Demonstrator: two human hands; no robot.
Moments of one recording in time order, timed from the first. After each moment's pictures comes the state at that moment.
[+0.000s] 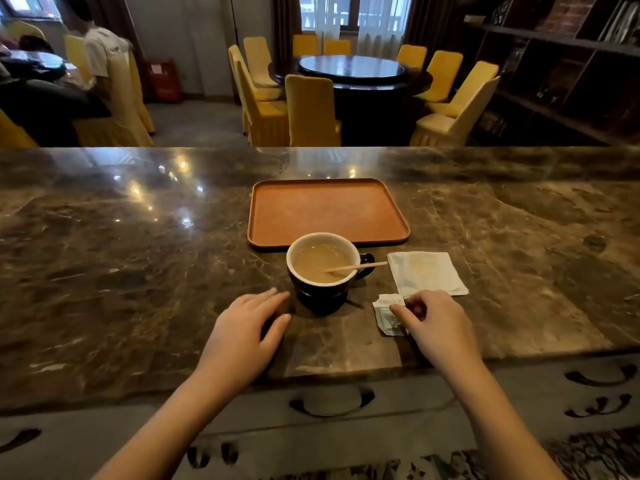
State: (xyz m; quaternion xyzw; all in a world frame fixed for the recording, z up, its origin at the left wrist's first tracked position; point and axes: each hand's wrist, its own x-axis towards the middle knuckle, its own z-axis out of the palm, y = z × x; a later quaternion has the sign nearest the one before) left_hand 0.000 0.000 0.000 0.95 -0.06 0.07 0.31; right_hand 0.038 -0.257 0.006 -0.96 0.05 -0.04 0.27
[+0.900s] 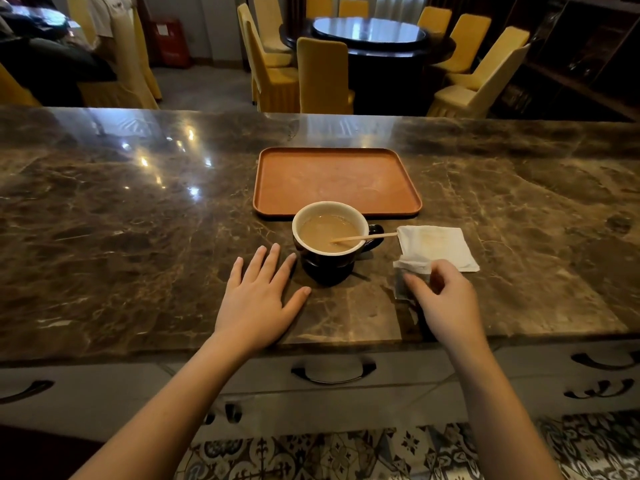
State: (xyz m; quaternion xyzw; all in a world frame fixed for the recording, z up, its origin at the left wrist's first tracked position) left_hand 0.019 -0.007 -0.032 1.00 -0.03 0.04 0.08; right_hand 0.028 -0.253 0.010 -0.86 0.04 -0.06 0.50
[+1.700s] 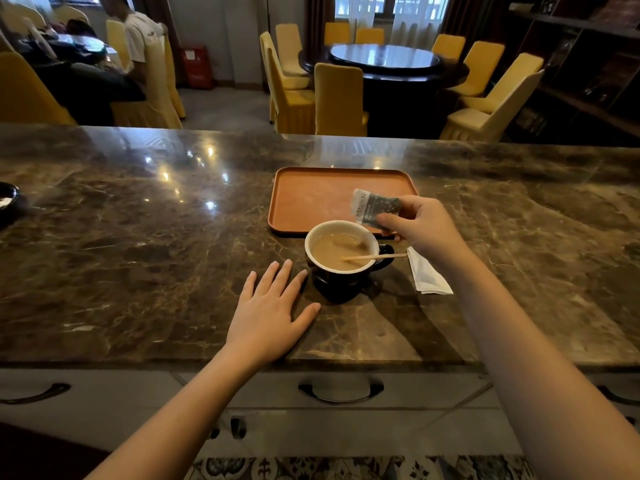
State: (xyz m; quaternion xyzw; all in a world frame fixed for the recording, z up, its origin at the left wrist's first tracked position) left_hand 0.019 -0.007 -0.031 0.99 -0.03 0.03 0.09; right_hand 0.120 -0.218 0.073 -0.84 -0.12 0.00 0.54
